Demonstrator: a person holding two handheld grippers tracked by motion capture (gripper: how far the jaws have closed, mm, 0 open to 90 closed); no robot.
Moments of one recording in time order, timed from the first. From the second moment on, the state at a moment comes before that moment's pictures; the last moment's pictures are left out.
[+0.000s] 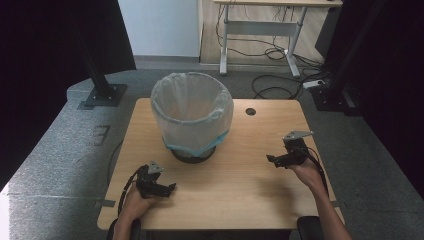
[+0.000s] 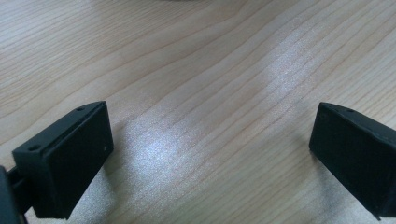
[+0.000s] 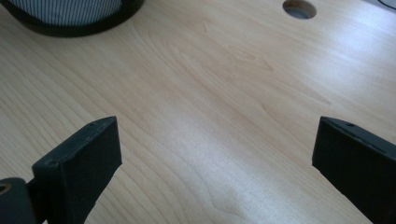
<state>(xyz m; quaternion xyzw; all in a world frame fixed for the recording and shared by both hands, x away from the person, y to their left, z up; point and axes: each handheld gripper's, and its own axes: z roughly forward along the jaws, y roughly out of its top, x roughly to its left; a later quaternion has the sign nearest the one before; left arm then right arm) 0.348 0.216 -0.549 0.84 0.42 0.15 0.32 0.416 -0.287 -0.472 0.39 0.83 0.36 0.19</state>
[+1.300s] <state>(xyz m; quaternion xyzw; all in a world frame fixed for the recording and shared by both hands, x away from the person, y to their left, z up) 0.348 0.216 -0.549 0.84 0.42 0.16 0.32 0.381 -0.260 -0.556 0.37 0.85 0.35 0.16</state>
